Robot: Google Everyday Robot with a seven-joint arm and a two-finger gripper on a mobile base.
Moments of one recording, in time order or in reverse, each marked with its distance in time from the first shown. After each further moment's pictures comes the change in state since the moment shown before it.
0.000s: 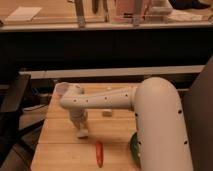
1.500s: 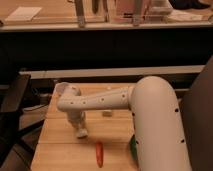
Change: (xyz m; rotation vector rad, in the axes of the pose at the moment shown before) arm 0.002 -0.008 0.001 -0.014 0.041 -0.090
